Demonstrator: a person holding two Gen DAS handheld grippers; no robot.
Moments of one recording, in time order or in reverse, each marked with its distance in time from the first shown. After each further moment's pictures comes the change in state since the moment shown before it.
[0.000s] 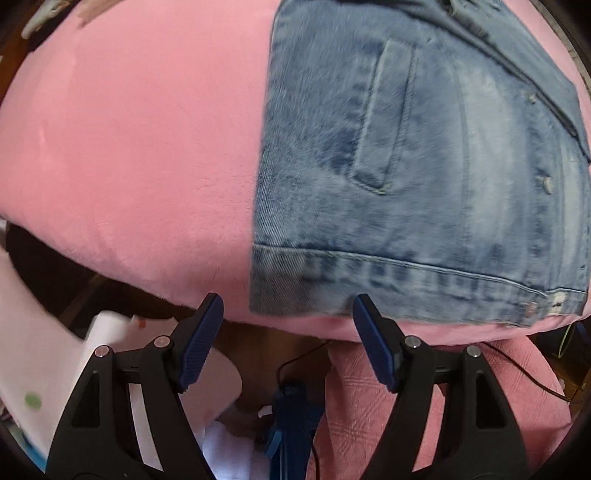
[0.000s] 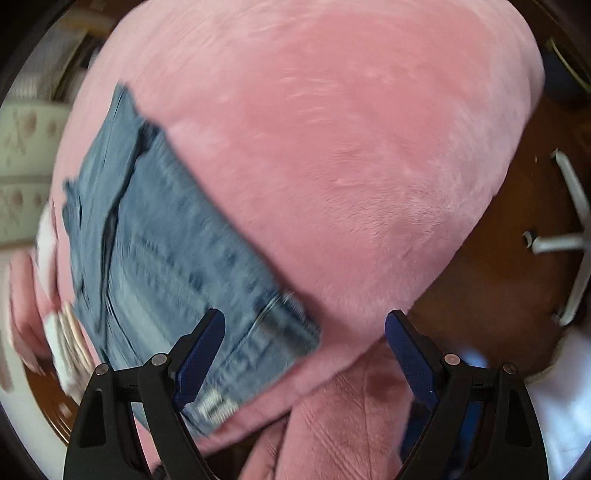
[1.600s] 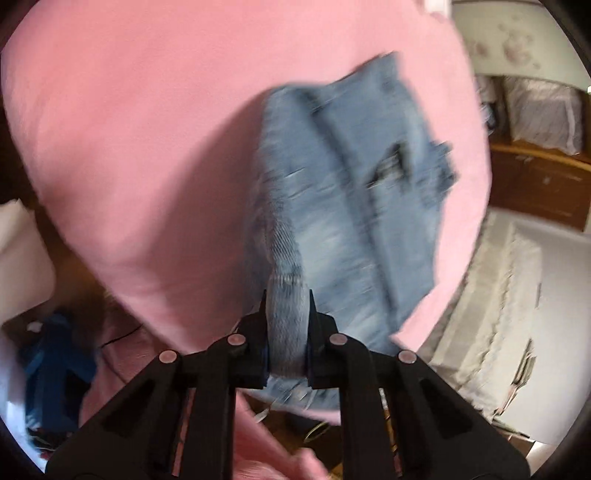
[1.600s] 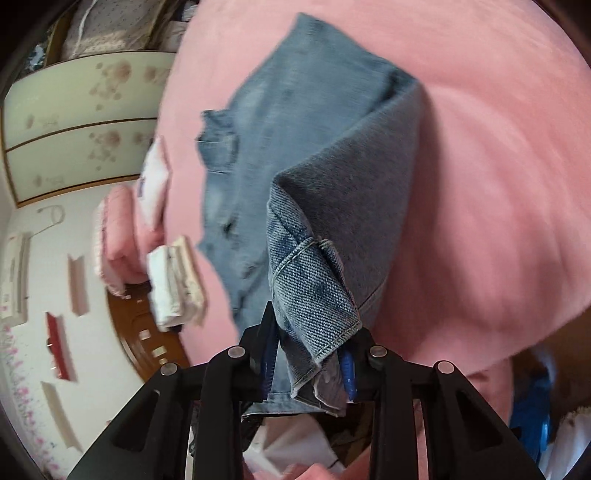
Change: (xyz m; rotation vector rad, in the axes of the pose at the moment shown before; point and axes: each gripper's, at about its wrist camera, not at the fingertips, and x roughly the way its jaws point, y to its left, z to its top) left arm -0.097 0.042 0.011 -0.735 -0.094 -0.744; right arm -0.096 0.232 0.016 -0.230 0.259 0.425
